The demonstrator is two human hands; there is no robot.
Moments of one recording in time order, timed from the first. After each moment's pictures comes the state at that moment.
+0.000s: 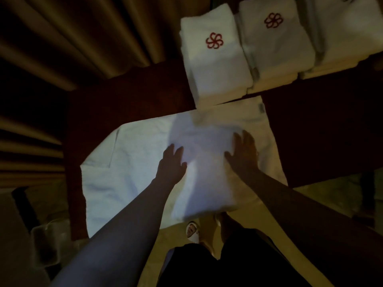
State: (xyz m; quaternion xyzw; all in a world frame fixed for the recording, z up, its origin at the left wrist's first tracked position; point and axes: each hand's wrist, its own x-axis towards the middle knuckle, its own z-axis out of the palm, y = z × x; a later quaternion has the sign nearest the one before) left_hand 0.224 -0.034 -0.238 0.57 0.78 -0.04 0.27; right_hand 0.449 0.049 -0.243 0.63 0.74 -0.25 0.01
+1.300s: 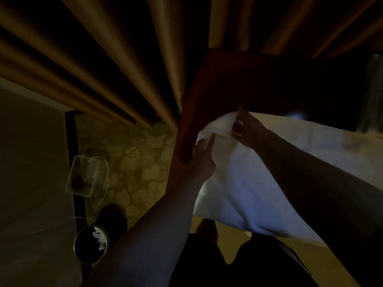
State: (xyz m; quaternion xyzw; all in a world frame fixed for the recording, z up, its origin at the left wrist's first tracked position) left_hand -0.044 -0.189 -0.235 0.37 0.86 0.09 0.34; right_hand 0.007 -0.016 -0.210 0.54 0.29 -0.78 -0.05
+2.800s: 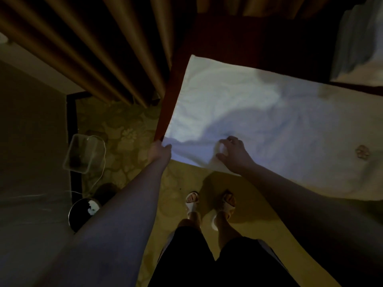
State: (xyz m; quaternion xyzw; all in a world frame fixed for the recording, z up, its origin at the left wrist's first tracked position) left_hand 0.016 -0.344 -0.228 0.06 0.94 0.13 0.31; right_hand 0.209 -0.196 -0.233 0.36 0.85 -0.37 0.13
